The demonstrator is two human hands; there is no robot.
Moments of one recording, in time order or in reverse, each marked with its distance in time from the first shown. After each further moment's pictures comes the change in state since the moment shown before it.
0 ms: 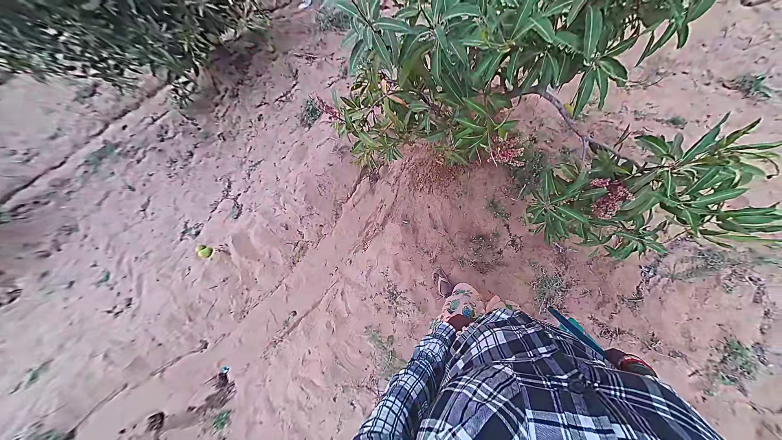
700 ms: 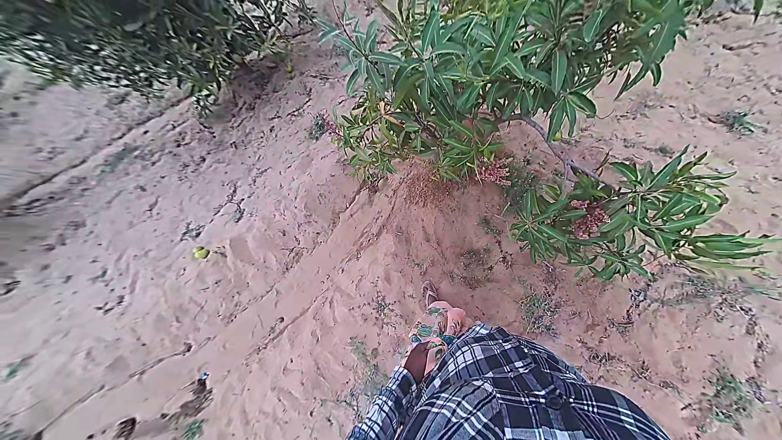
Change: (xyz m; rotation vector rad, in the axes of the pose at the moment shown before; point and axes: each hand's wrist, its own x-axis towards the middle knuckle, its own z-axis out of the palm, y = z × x) left_hand -0.111 0.033 0.052 -0.883 0.616 0.013; right_hand -0.113 0.039 -0.002 -0.122 0.241 -0.191
